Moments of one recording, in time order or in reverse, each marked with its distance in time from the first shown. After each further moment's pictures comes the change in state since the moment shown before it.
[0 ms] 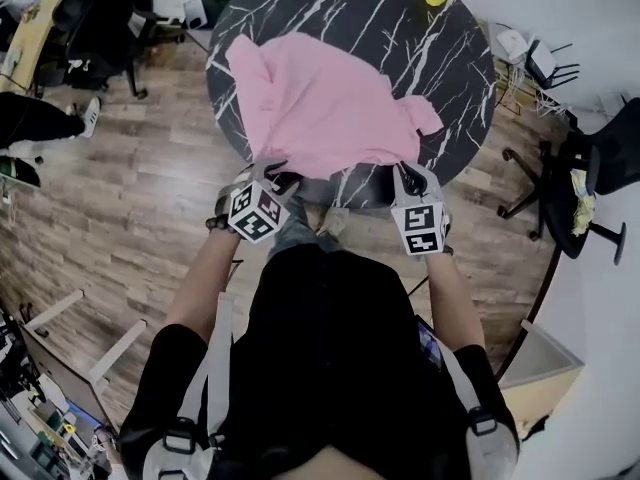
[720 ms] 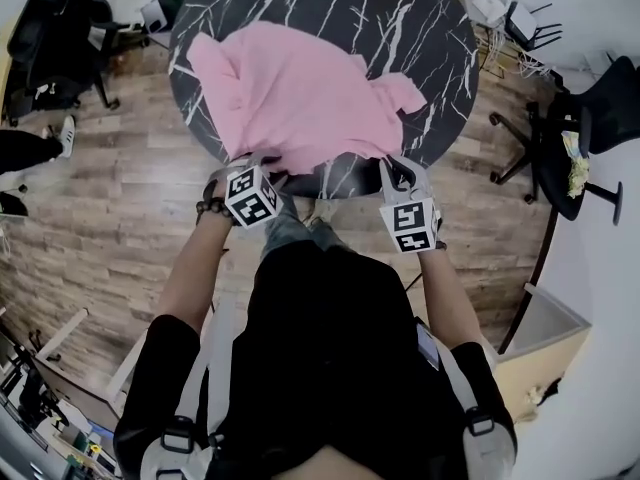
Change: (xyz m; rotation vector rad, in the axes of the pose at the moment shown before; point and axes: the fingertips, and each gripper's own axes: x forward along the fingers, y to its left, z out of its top) left arm 0.050 -0.013 -0.005 0.186 0.149 -0.203; right arm -0.008 0.004 -0.020 0.035 0.039 -0.027
